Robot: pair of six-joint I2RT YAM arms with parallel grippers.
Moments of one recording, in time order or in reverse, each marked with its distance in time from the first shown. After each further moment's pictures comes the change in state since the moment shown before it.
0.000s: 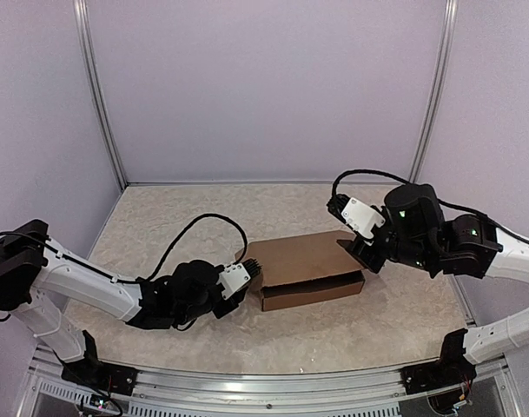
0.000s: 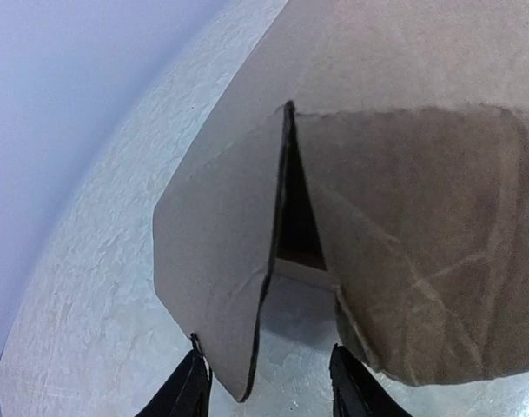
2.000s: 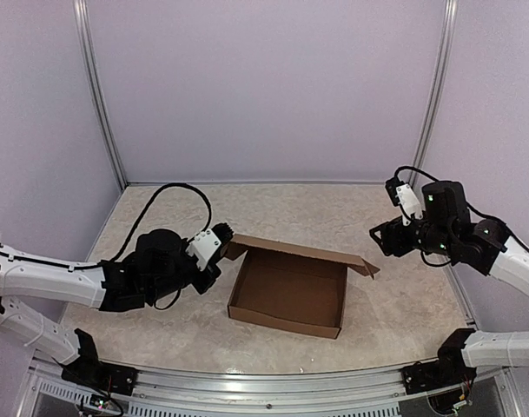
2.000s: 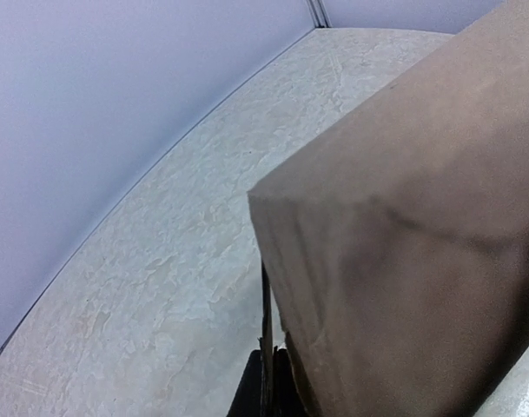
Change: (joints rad) left arm 0.131 -0.275 -0.022 -0.070 0.127 -0.027; right arm -0.485 -0.127 -0.163 0.029 -0.306 0.374
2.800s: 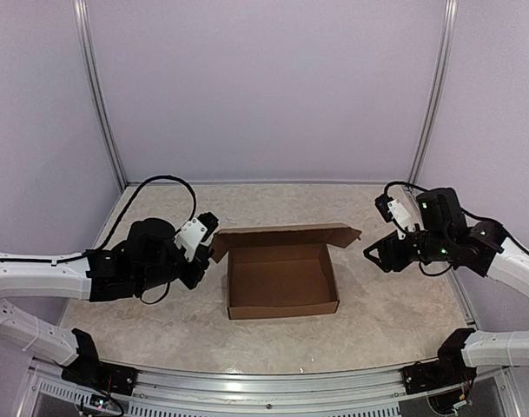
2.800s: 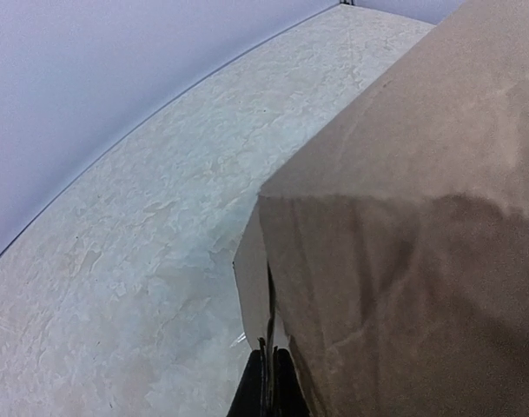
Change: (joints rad) left arm 0.059 -0.087 0.071 -0.292 0.027 -0.193; right arm -0.002 -0.002 -0.027 -0.100 -0.206 -0.009
